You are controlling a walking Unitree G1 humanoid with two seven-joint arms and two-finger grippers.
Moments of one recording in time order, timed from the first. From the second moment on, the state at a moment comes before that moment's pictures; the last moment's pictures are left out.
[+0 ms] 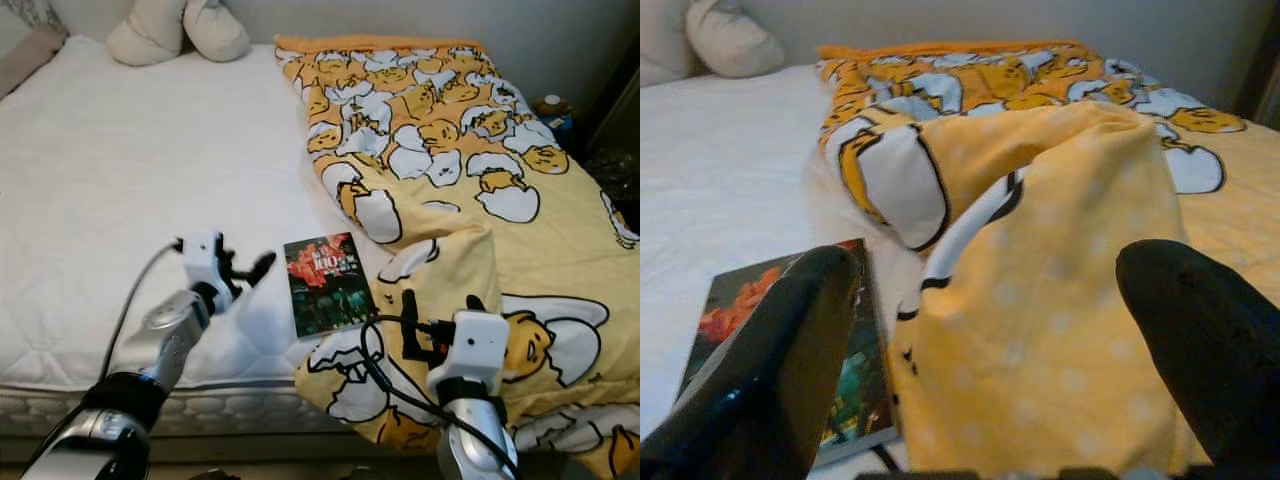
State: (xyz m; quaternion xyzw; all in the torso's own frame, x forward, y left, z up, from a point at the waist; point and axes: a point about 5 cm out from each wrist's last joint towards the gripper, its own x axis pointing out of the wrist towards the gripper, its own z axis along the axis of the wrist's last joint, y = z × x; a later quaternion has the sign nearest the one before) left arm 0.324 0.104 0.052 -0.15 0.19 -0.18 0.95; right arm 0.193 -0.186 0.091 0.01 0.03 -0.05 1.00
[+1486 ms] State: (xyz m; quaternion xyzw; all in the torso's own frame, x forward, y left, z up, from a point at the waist) left arm 0.290 0.056 0.000 -0.25 0.32 -0.19 0.89; right arm 0.167 -0.184 0.100 -0.01 0.07 -0.04 1.00
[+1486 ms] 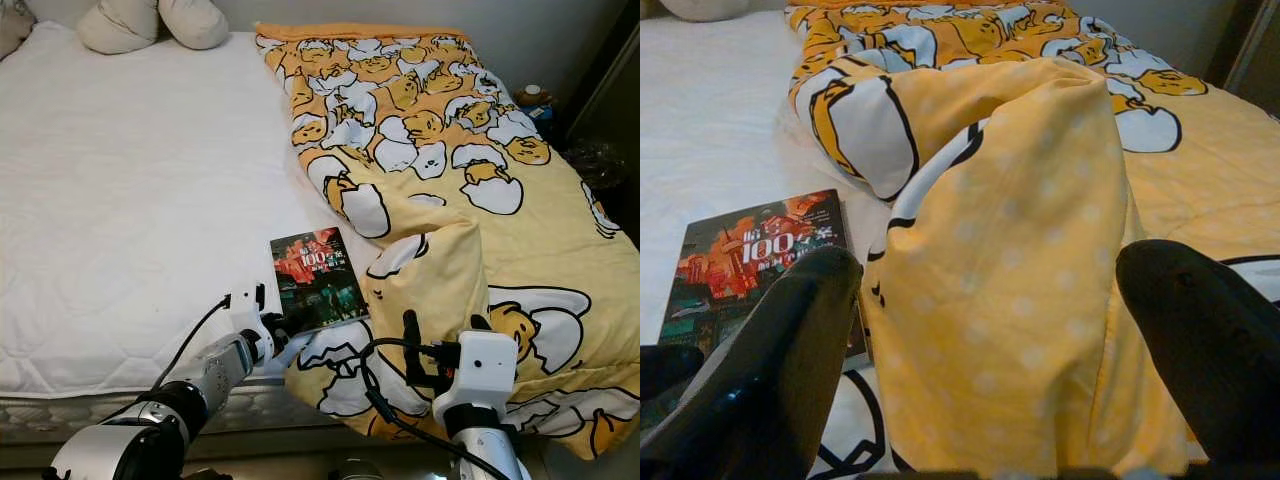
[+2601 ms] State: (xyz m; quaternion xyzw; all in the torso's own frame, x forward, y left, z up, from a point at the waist) left arm 0.311 0.053 0.023 -0.29 0.28 -0.20 0.89; right arm 0.137 -0.181 0.057 0.01 0.19 0.05 0.98
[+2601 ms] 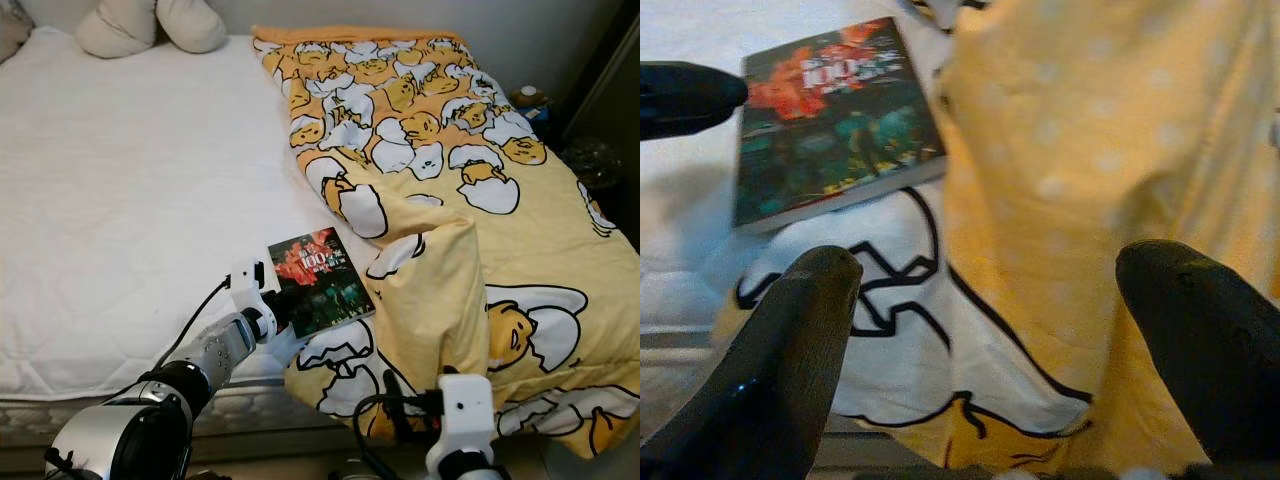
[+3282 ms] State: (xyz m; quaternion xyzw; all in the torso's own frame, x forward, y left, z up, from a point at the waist) left arm 0.324 0.086 0.096 0.06 -0.05 -0.20 0.98; right arm 0.141 -0.175 0.056 0.01 0.17 0.06 0.98
